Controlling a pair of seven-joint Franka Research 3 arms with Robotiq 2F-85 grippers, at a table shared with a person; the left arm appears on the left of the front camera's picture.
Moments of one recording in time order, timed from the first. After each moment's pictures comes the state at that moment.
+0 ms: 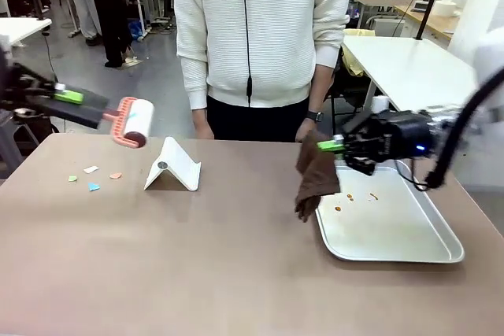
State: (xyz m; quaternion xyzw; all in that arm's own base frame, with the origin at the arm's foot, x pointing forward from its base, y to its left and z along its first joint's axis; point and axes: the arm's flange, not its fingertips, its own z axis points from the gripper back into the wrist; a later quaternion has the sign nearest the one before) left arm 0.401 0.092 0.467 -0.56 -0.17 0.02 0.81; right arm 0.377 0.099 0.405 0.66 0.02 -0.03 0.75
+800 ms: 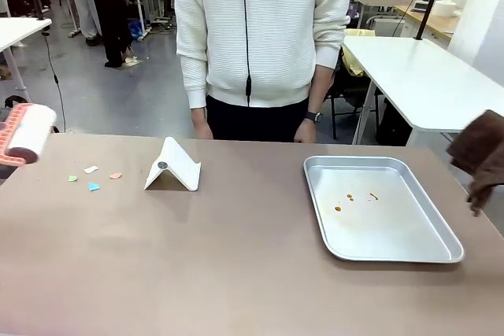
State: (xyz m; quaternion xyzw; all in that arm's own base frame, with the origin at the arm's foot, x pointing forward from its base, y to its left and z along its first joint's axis) left arm 0.324 0.249 0.443 -0.60 -0.20 0.01 0.77; right arm 0.299 -0.149 0.437 0.73 -0.04 -0.08 0.67
